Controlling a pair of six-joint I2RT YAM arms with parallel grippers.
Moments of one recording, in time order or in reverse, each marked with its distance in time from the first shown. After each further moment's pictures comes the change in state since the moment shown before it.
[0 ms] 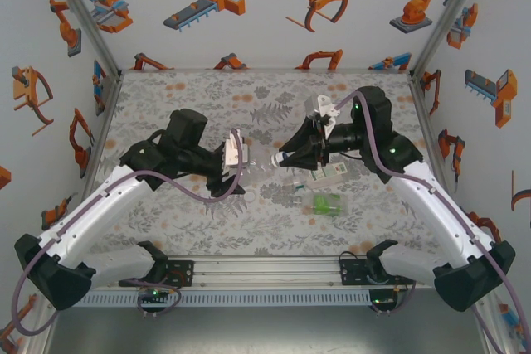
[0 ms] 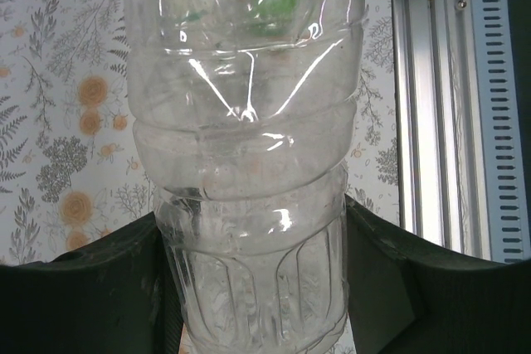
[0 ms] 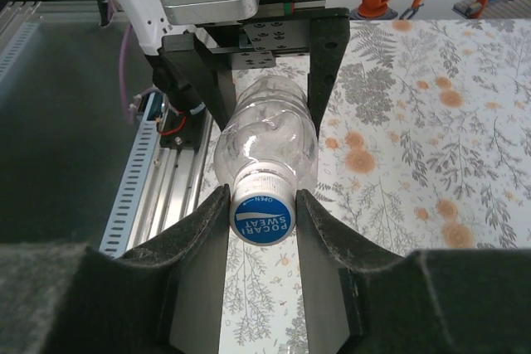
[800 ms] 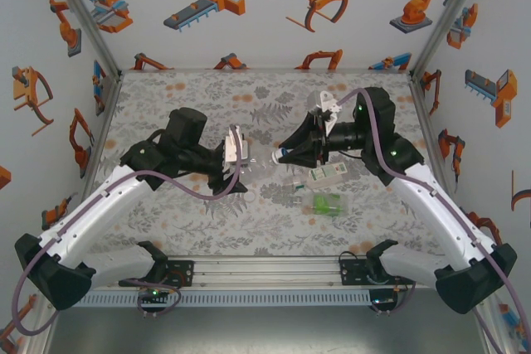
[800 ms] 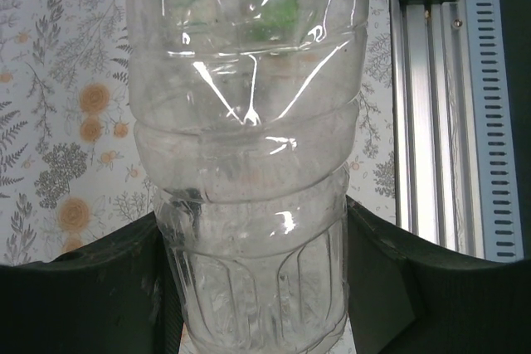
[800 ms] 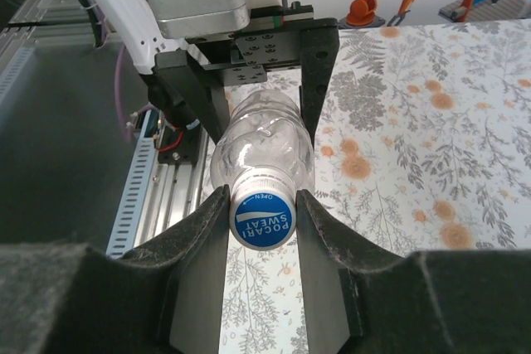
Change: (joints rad) left arm 0.000 0.002 -0.006 0.053 0.010 -0.054; right arm 0.008 -0.026 -0.031 0.092 0.060 0.115
